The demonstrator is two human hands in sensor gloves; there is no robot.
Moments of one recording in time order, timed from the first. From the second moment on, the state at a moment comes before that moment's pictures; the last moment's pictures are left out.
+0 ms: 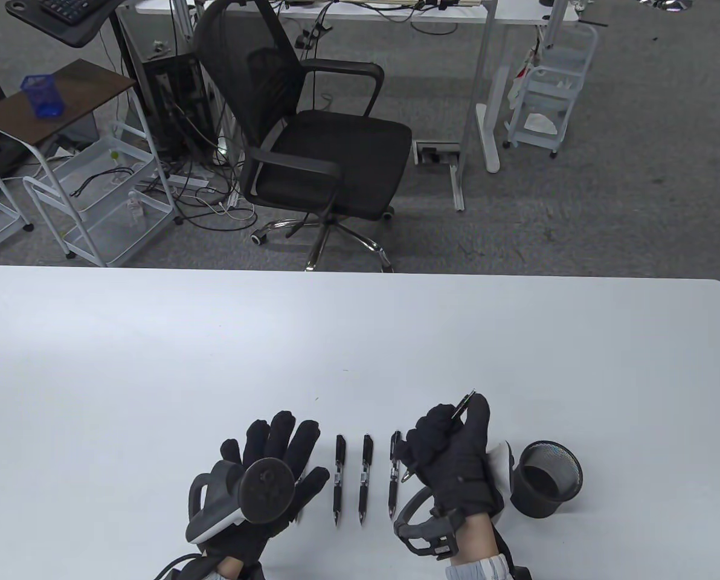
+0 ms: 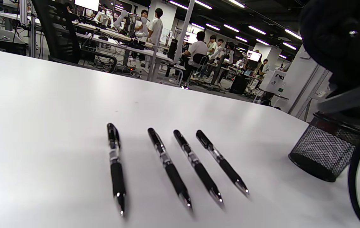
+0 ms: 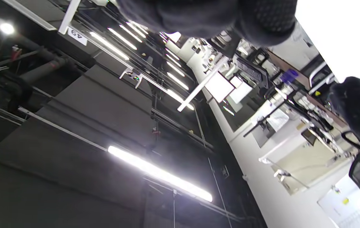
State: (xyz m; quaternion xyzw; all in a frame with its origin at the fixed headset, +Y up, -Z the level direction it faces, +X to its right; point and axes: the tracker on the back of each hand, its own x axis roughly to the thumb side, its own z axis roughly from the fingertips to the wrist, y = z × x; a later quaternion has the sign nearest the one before) left_hand -0.160 -0.685 -0.226 -0.09 -0.16 0.13 0.97; right_hand 0.114 -0.735 -0.268 0.07 0.10 0.32 0.94
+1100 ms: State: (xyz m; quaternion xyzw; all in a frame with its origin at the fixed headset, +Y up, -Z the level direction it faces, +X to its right) left_hand -0.158 -0.686 -0.227 -0.09 -0.16 0.13 0.97; right_hand 0.109 -0.721 -0.265 0.15 0.12 0.34 0.92
